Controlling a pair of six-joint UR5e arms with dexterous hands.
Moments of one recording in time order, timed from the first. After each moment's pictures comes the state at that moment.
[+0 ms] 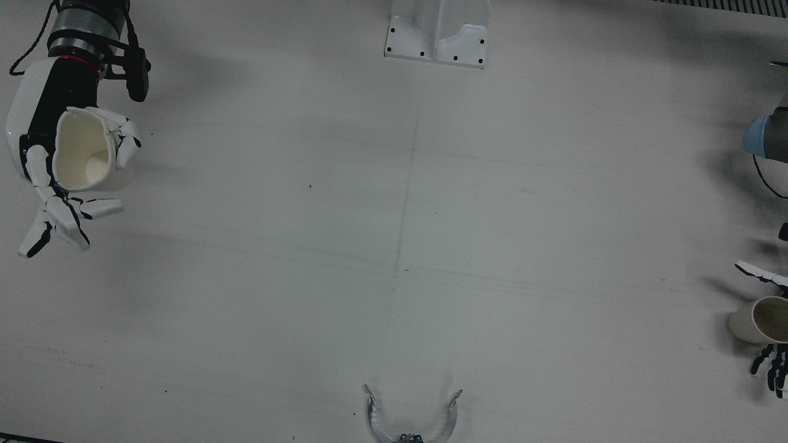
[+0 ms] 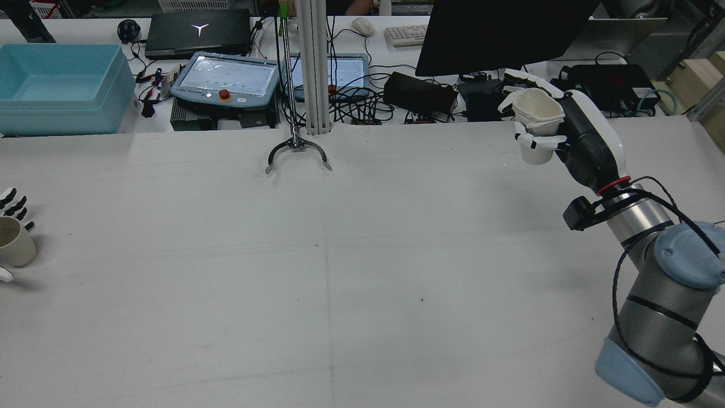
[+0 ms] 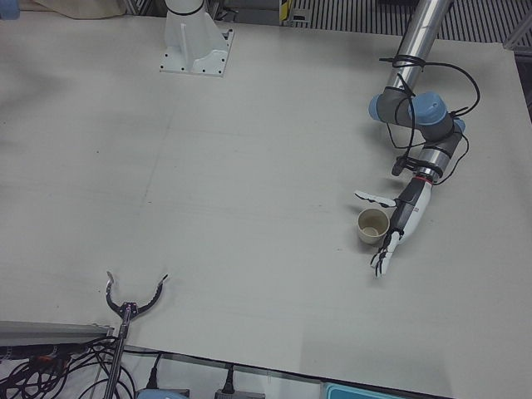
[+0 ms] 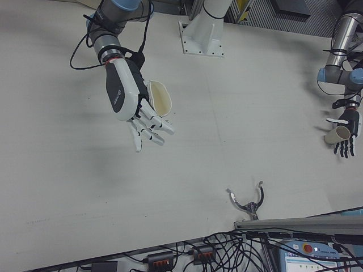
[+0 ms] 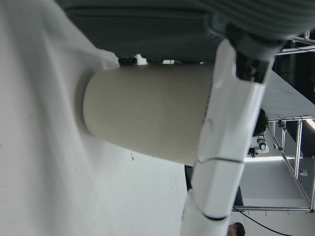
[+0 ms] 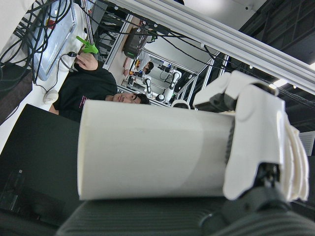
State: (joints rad) left arm -0.95 -1.55 -1.30 -0.37 1.39 0.15; right arm 0.81 -1.42 2.02 -3.39 -0.92 -0.57
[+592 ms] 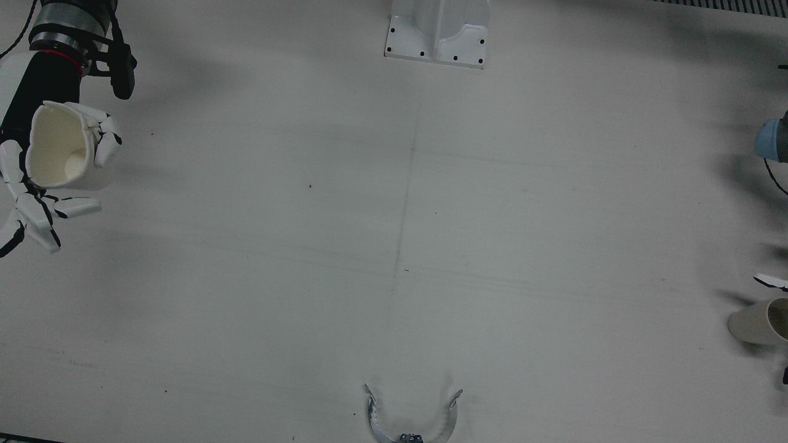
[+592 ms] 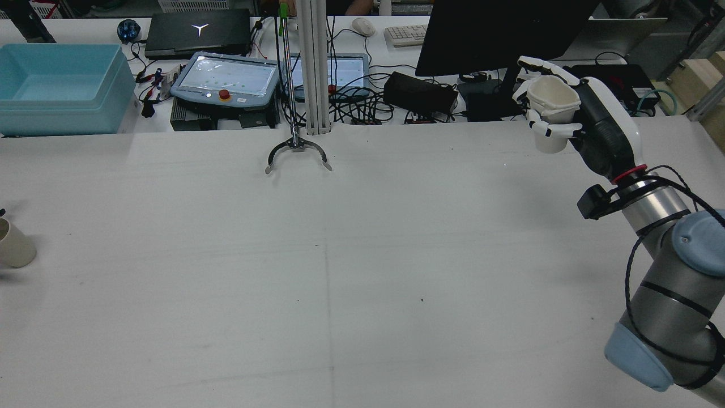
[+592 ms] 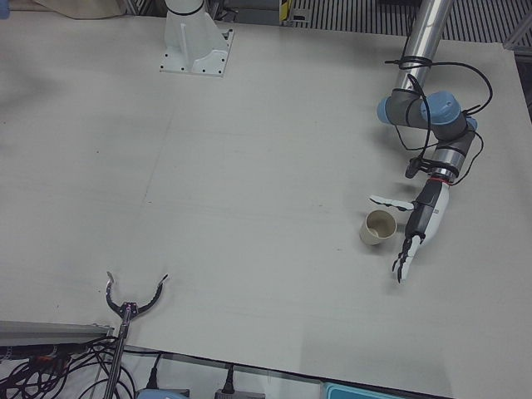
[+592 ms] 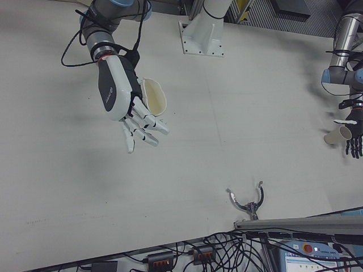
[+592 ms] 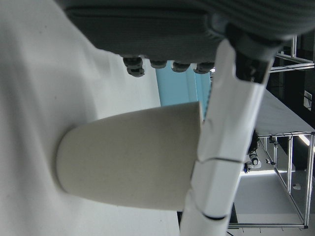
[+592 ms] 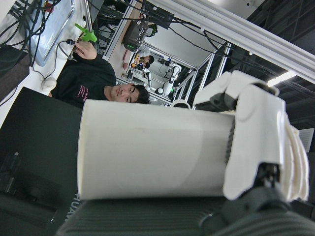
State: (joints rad) left arm -1.02 -1.55 -1.27 -0.39 1.39 0.15; right arm 0.87 -1.43 2.02 -3.38 -0.96 -0.57
